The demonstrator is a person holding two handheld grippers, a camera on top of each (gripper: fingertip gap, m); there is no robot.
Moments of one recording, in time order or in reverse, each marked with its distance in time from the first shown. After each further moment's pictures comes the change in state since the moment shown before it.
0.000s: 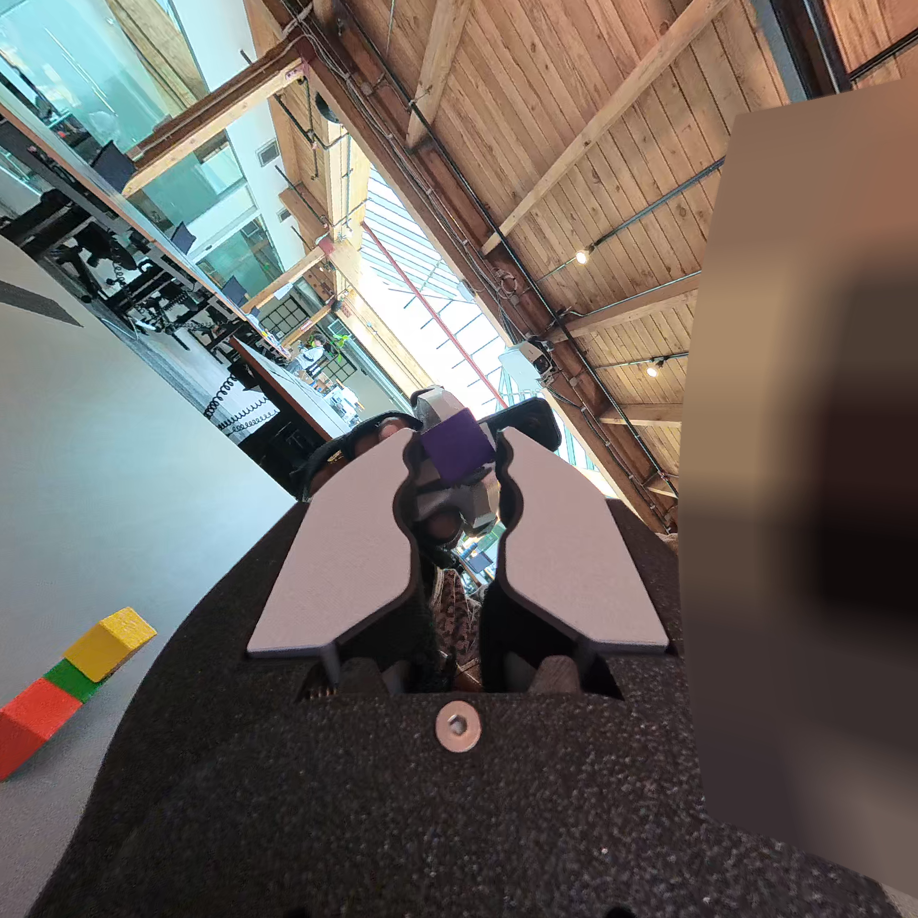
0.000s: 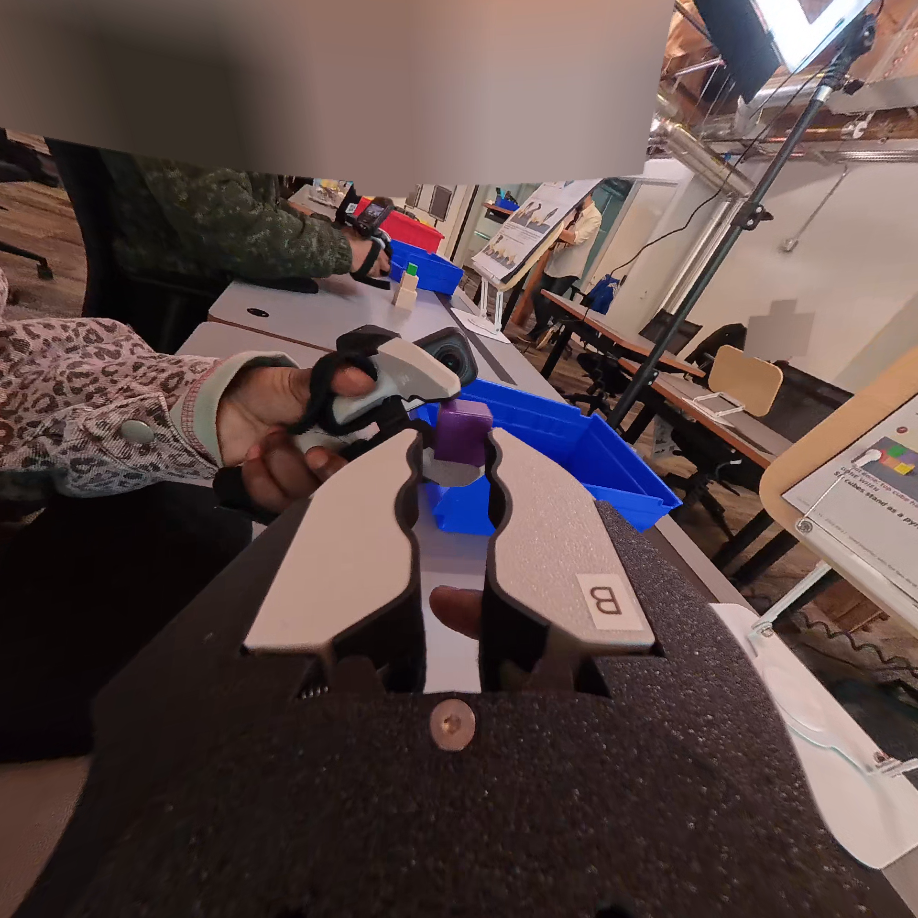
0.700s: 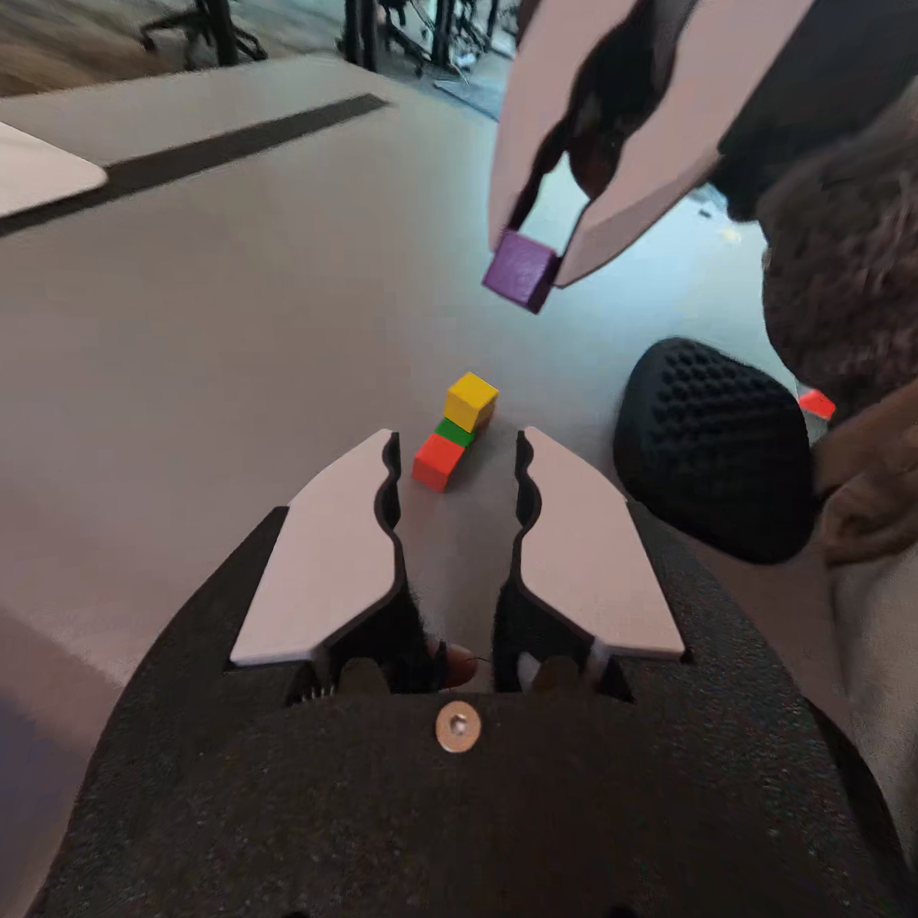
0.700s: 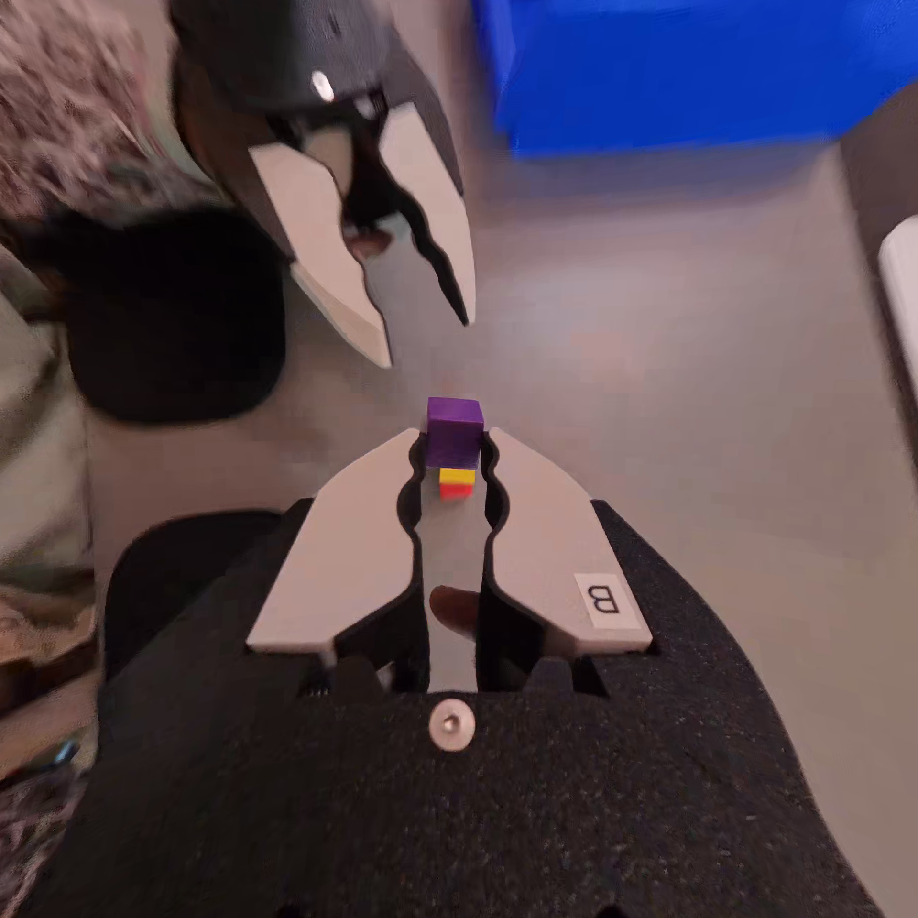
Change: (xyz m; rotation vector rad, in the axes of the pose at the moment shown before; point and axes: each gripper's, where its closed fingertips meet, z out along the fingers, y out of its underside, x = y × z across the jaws) left arm -0.114 0.071 -0.053 -0.656 -0.648 0.714; right arm 0.003 0.103 -0.056 -0.880 -0.250 0.249
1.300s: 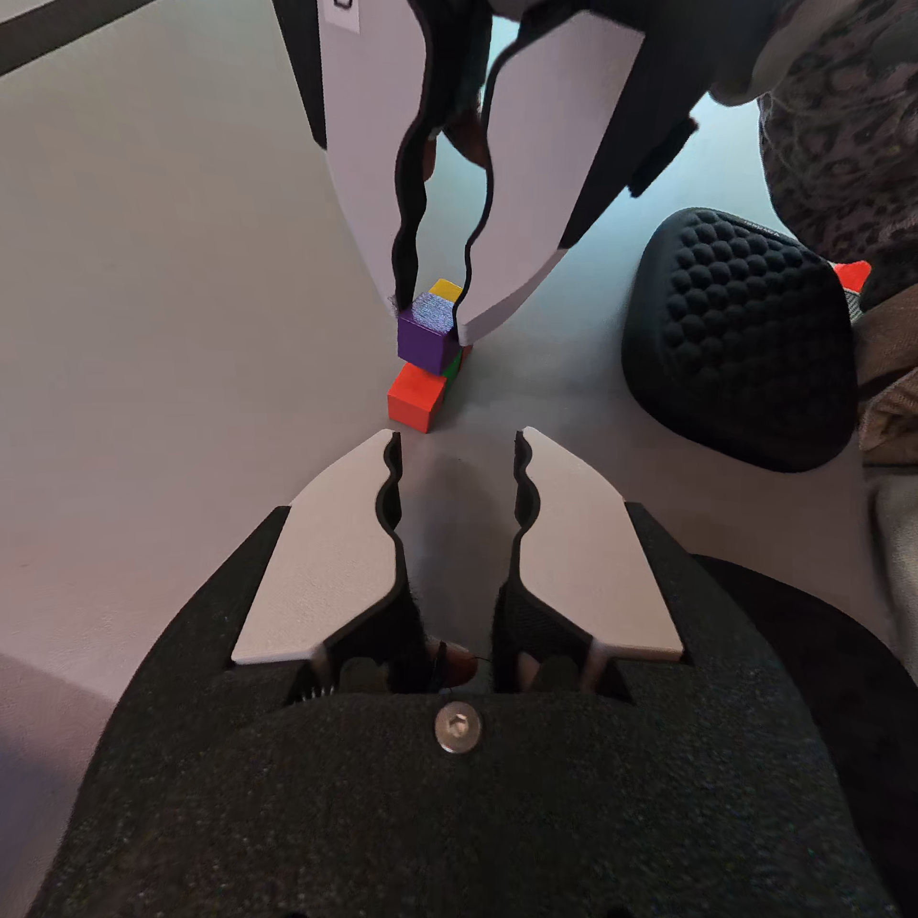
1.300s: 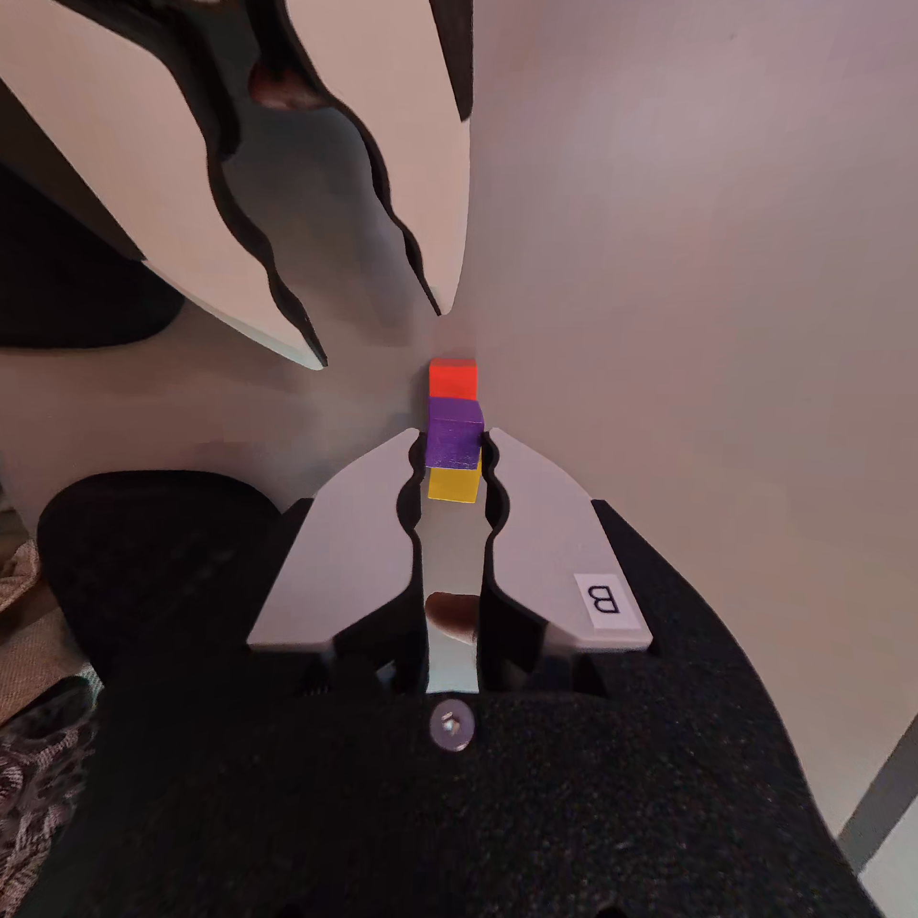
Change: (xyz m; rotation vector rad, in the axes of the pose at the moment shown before) left arm 0.008 0.040 0.010 -0.192 0.059 0.095; right arm -0.001 0.033 0.067 -0.493 -0.079 -0.076
